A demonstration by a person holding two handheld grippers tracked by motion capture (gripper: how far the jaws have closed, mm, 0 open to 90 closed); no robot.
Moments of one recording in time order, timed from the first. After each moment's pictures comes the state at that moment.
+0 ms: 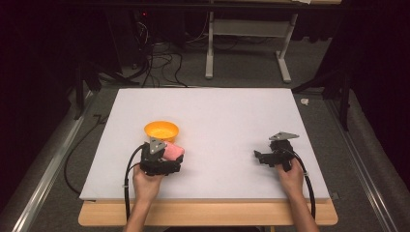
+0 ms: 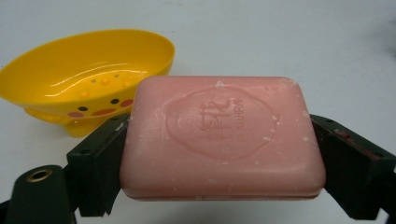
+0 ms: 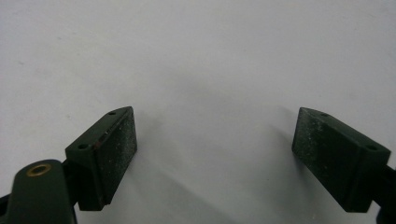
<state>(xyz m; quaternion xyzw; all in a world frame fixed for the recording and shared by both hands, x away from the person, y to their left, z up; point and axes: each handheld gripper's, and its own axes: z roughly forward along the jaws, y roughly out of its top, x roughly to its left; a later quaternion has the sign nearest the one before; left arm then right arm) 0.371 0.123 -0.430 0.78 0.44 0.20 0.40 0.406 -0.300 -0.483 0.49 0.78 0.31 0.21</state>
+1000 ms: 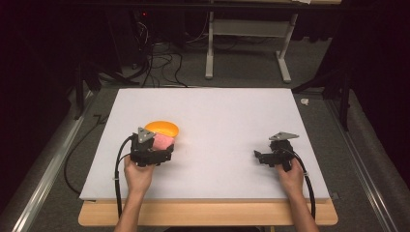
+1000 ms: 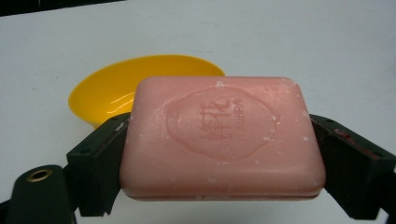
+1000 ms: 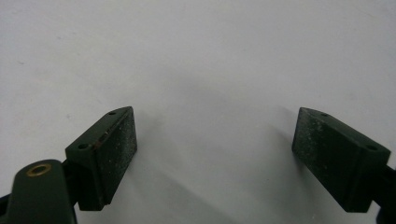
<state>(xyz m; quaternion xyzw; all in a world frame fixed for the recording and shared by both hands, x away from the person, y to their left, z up) 0.393 0.146 -0.412 0.75 0.47 0.22 0.40 0.406 -0.300 -0.483 0.49 0.78 0.31 0.21</state>
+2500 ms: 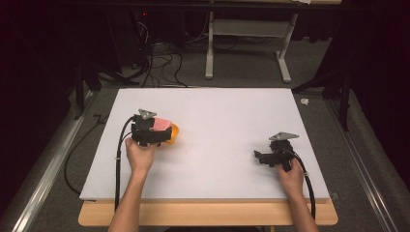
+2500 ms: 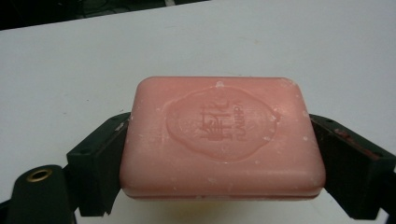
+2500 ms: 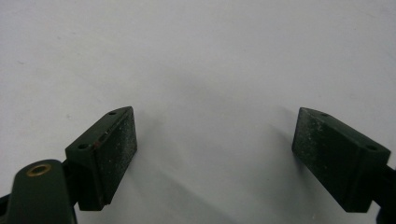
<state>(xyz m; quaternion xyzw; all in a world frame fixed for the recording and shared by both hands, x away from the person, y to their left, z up) 0.452 0.142 -0.402 0.74 0.51 0.23 0.36 0.406 -0.300 -0.483 0.49 0.78 0.31 0.21</state>
